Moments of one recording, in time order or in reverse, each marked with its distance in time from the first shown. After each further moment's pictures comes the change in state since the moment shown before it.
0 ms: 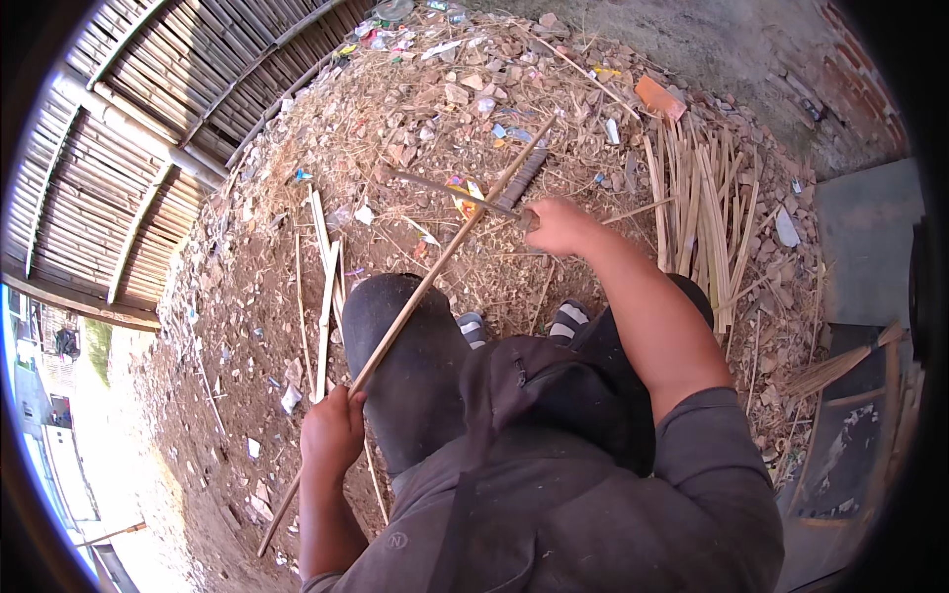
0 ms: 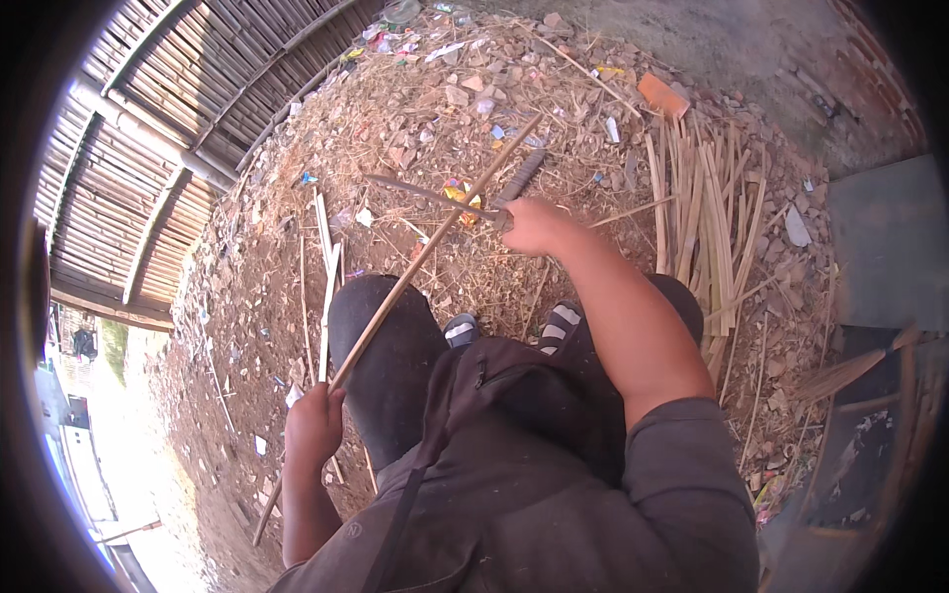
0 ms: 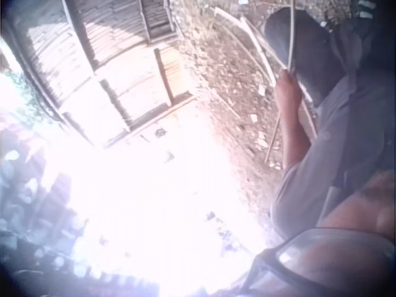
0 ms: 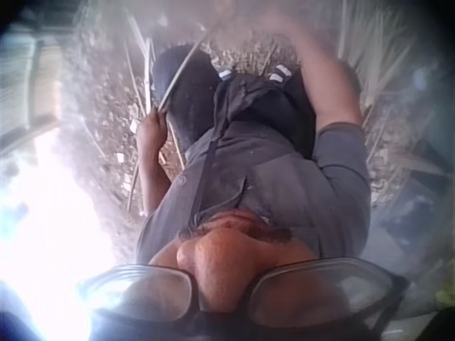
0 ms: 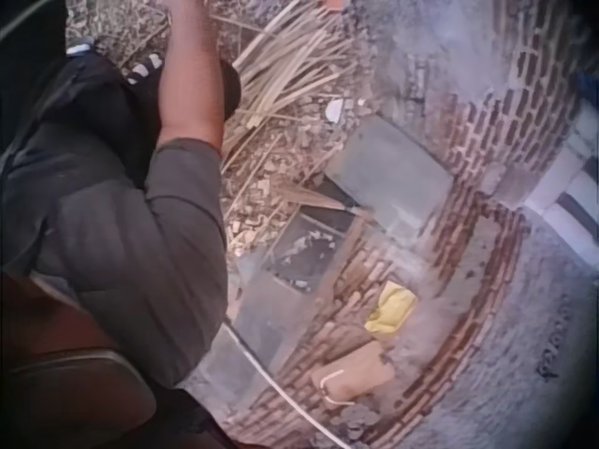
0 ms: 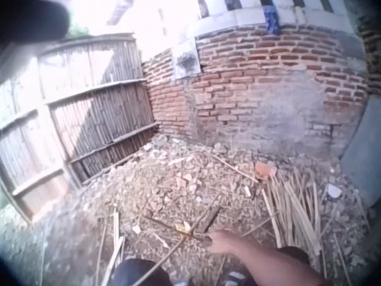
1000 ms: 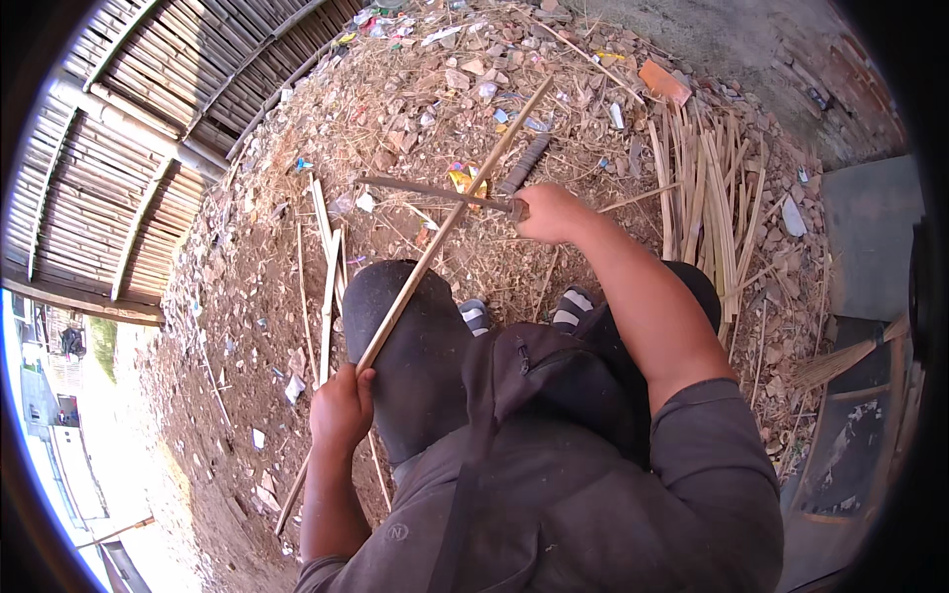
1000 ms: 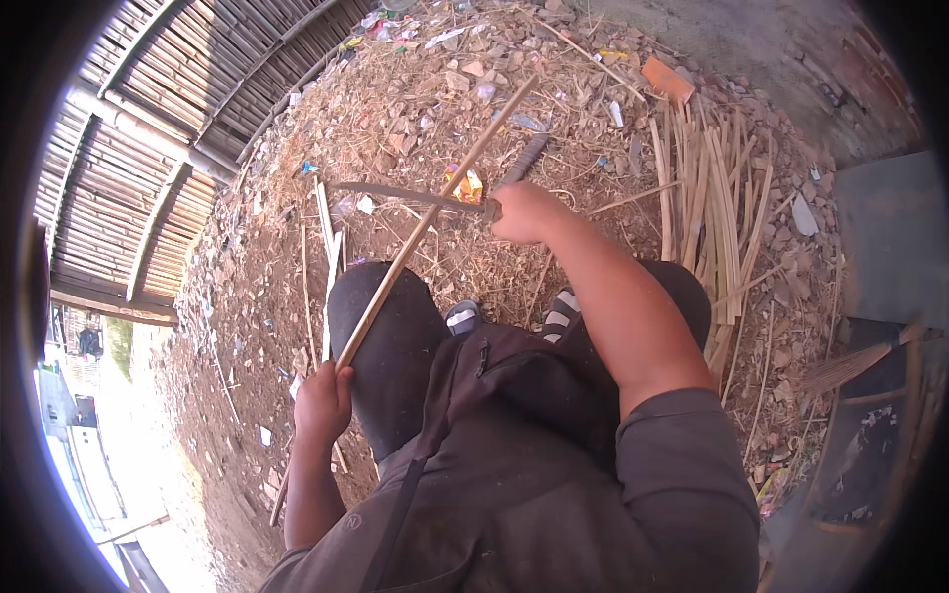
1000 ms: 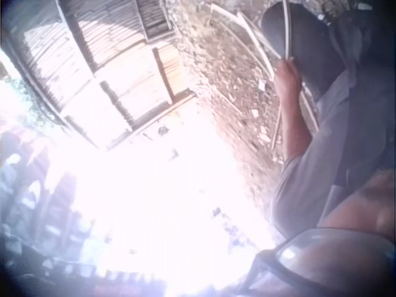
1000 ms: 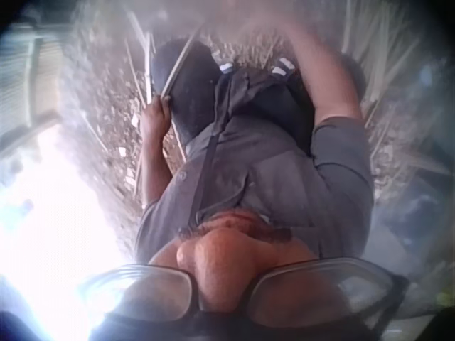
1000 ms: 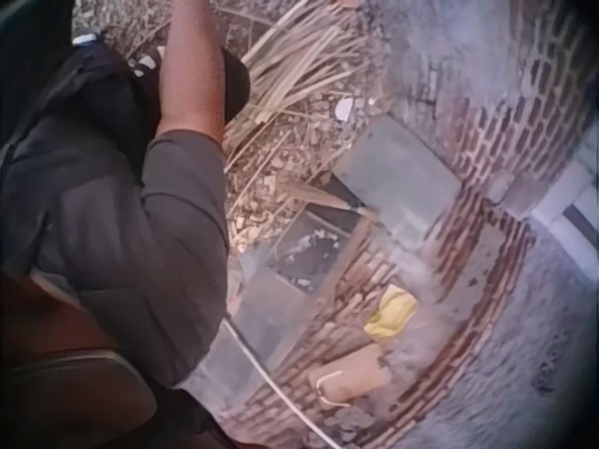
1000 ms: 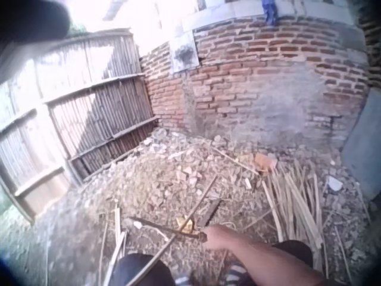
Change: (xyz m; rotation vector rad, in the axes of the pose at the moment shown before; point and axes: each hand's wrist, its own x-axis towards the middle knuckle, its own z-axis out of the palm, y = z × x) left_hand 0.009 0.008 0.007 -0.014 0.008 0.013; right_hand -0.011 -0.028 -0.005 -0.061 -0.037 -0.164
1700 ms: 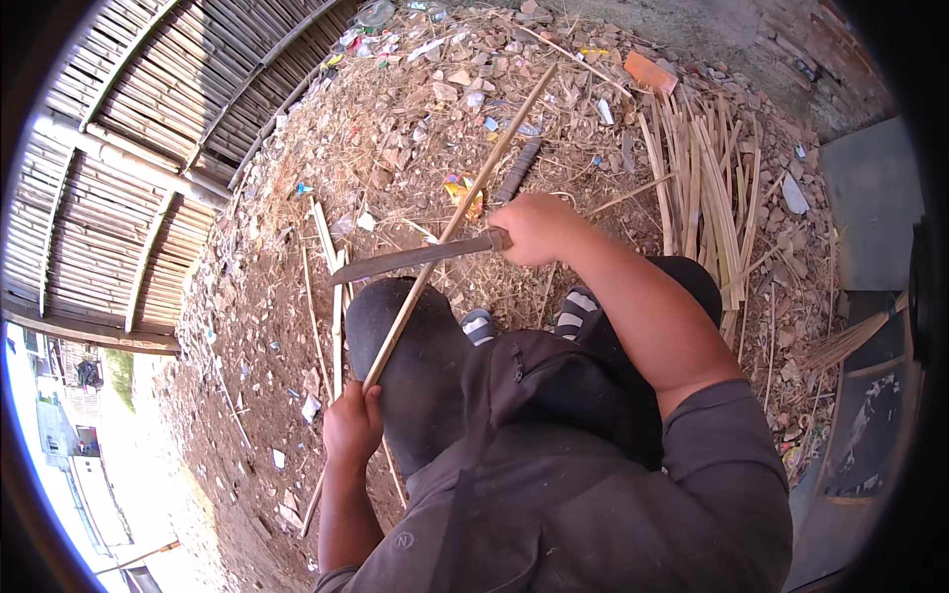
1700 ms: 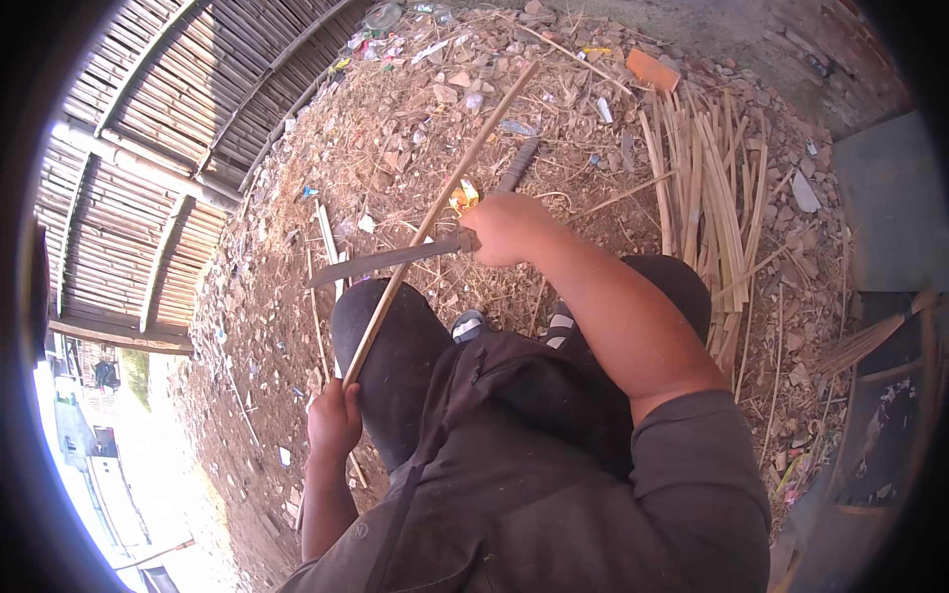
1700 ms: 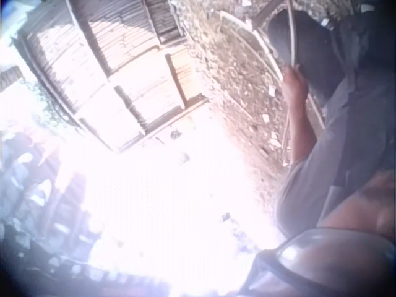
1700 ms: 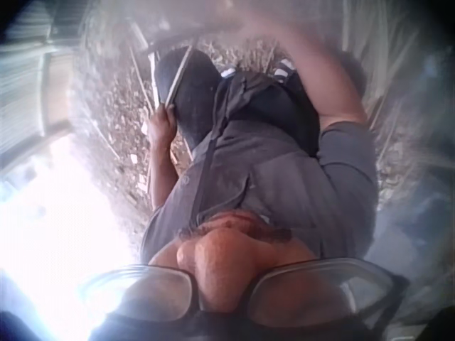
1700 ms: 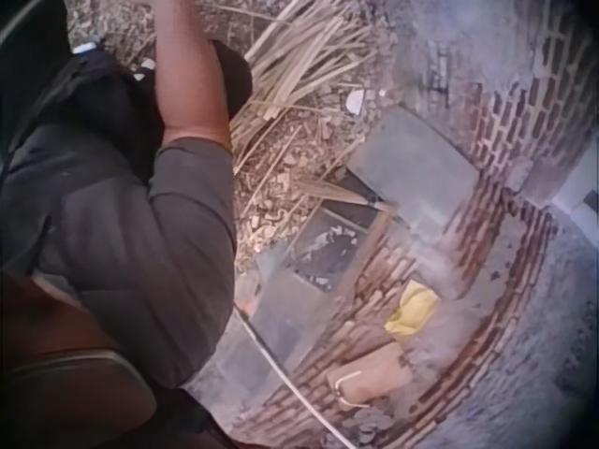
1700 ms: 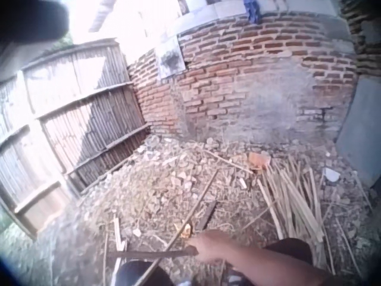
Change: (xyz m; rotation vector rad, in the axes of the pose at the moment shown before) left_hand 0.001 -0.007 0.016 -0.029 0.085 0.051; right_hand -0.016 -0.016 -0.015 -0.122 -0.026 -0.089
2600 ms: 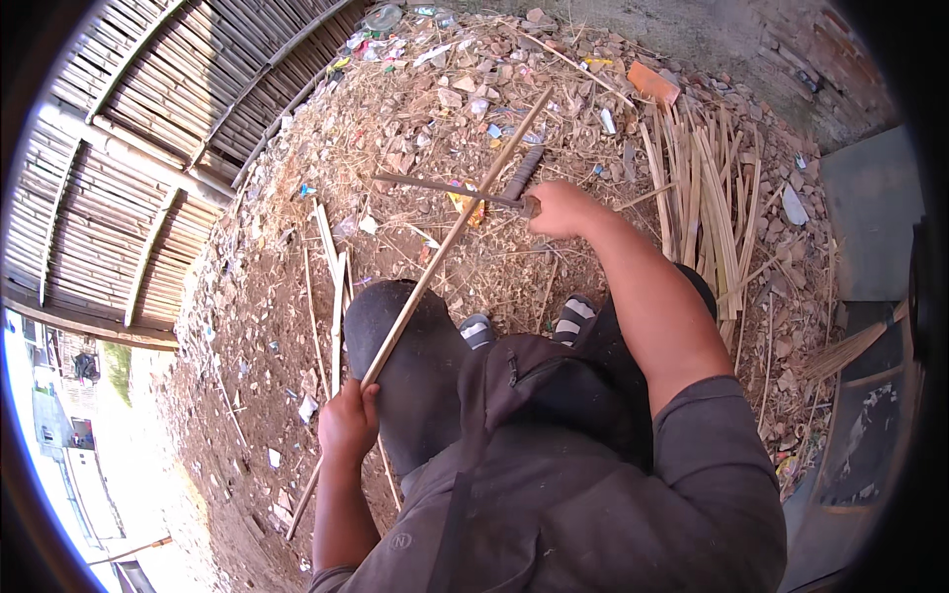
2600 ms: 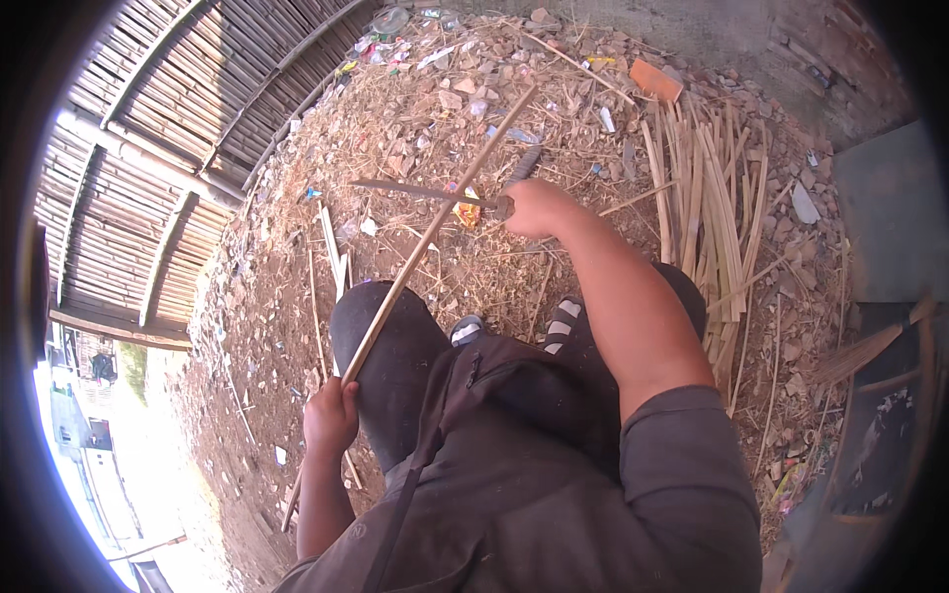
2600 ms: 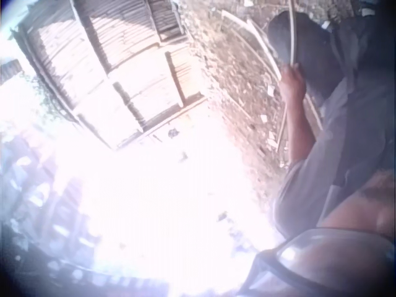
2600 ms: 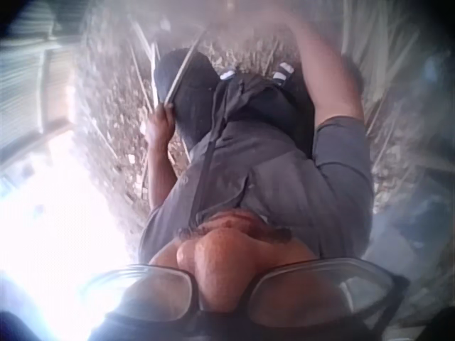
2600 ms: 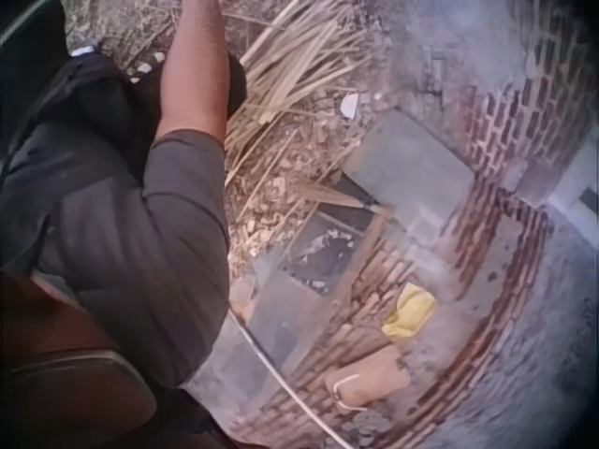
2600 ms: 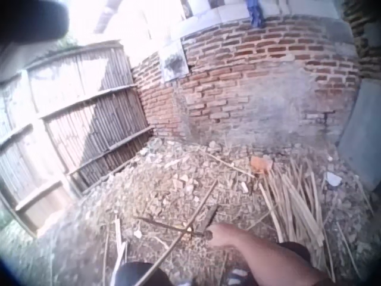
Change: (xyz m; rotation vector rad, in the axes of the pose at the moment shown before) left_hand 0.006 0.002 -0.001 0.058 -0.005 0.010; right_hand 0.002 0.049 -0.003 0.178 0.111 0.182
